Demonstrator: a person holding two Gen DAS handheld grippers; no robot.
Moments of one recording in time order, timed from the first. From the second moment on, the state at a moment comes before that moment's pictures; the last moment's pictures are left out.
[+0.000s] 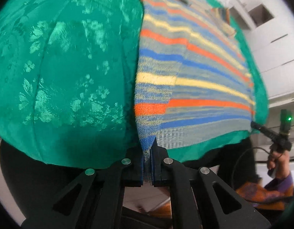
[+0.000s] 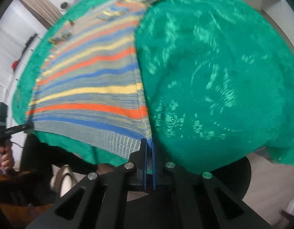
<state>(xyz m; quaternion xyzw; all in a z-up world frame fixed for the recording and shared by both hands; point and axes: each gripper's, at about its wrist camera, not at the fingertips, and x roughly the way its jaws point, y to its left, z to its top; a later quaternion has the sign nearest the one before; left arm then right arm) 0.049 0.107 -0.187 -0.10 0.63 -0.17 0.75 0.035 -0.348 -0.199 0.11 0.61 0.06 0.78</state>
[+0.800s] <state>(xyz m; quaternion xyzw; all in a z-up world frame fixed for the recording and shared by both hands) 0.044 0.120 -0.220 -0.13 0.62 -0.15 0.76 0.040 -0.341 -0.219 0.13 0.61 0.02 0.78</state>
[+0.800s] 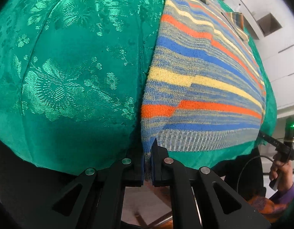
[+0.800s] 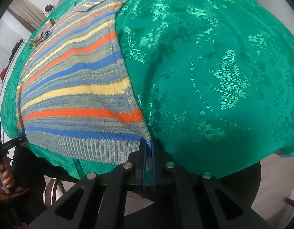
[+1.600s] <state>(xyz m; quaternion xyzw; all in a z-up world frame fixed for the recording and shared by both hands) 0.028 0.127 -0.210 -0.13 0.61 -0.17 0.76 0.043 -0.344 -0.218 0.17 0.61 0.00 0.77</state>
